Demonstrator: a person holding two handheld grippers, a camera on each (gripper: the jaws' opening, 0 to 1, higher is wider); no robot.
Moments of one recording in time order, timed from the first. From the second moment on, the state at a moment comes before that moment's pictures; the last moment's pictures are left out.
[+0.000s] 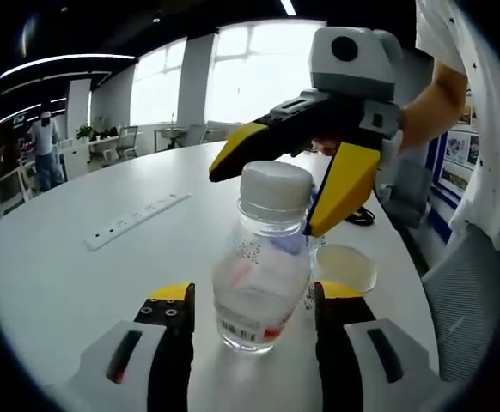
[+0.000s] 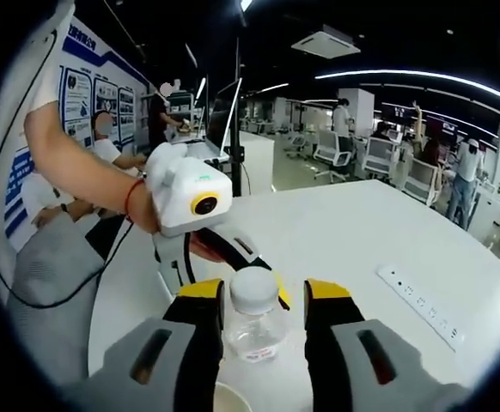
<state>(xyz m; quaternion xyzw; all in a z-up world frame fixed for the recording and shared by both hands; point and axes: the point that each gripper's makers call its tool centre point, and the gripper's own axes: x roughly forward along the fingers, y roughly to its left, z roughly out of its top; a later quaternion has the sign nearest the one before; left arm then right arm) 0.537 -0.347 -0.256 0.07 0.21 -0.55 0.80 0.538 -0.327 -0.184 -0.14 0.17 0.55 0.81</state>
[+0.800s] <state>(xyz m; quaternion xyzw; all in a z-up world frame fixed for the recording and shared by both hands) 0.526 -0.333 -0.242 0.05 0.24 -0.51 0.82 0.547 -0.385 -0.190 -0.13 0.22 0.49 0.84</state>
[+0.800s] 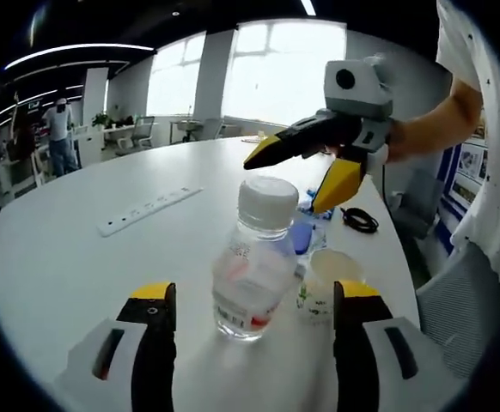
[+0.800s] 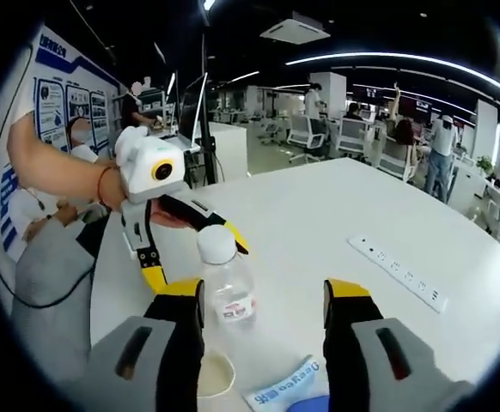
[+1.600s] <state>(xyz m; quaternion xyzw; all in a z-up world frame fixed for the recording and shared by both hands) 0.490 -0.311 -0.211 0.04 0.24 -0.46 0.85 0.520 -0.436 -0.203 -0.16 0.27 0.45 0.83</state>
